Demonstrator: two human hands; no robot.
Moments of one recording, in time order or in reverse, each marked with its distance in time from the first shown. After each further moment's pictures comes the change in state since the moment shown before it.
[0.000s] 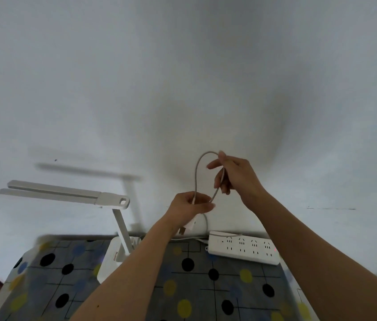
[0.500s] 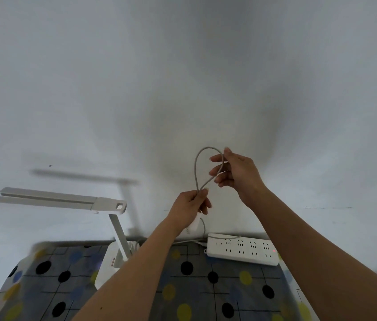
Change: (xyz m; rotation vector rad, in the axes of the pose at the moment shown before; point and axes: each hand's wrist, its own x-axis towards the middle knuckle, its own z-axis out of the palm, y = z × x) left_hand 0.008 0.005 0.010 0.054 0.009 0.137; right_hand 0.009 -0.005 -0.007 0.243 0.070 0.105
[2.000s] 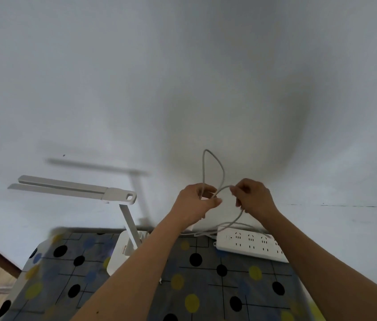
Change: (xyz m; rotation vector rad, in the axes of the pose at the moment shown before) left_hand -0.011 0.000 -0.009 0.094 0.039 -0.057; right_hand 0.002 0.082 -0.031 -0.694 0.056 -0.057
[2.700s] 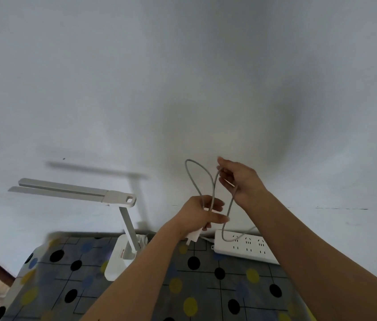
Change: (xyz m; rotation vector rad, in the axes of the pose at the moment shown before) left_hand -0.009 0.002 0.006 -0.103 -0.226 -0.099; right_hand 0.004 -0.079 -0.002 1.011 -0.031 0.346
